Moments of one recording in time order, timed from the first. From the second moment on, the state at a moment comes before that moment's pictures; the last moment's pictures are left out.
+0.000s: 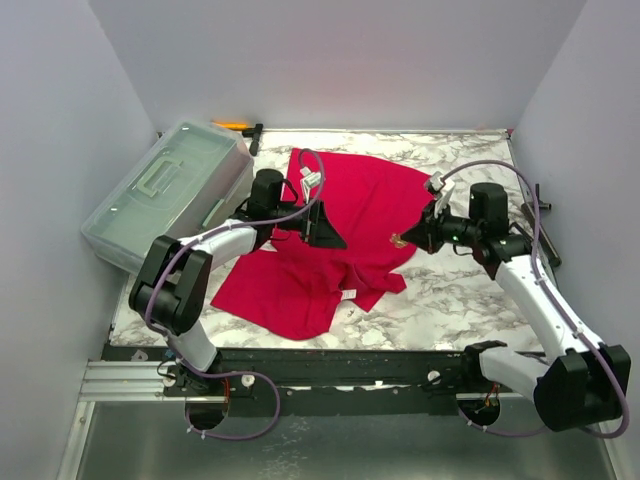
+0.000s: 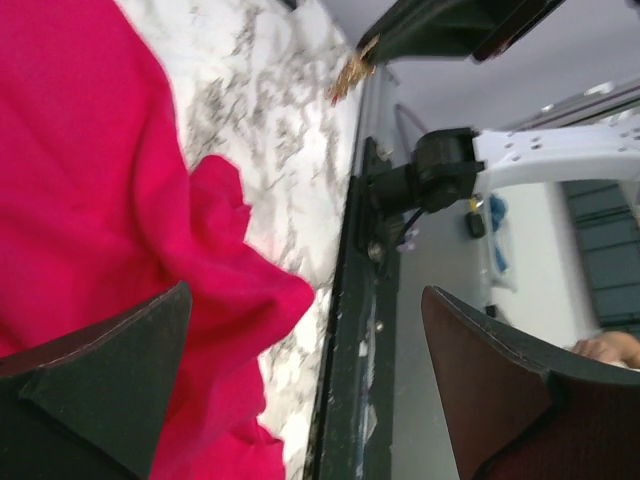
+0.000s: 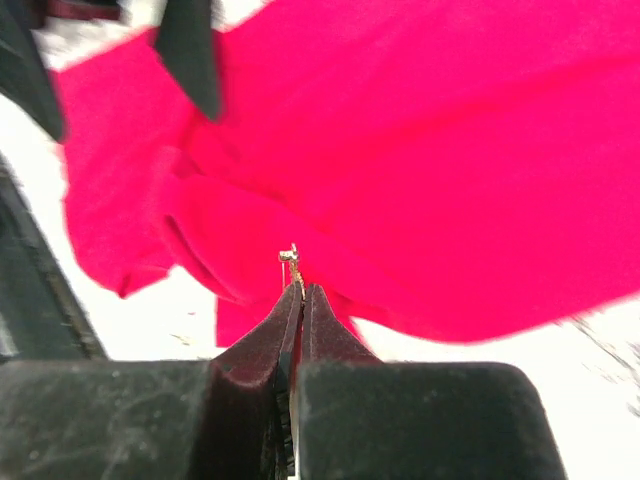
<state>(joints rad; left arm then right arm) -0.43 1.70 0.96 0.37 1.17 -0.56 0.16 1.12 0.83 -0.30 -0.78 -0.14</state>
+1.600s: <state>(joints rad) -0.43 1.73 1.39 -0.73 0.64 0.16 -0.23 1.28 0.52 0.15 0.04 -0.98</state>
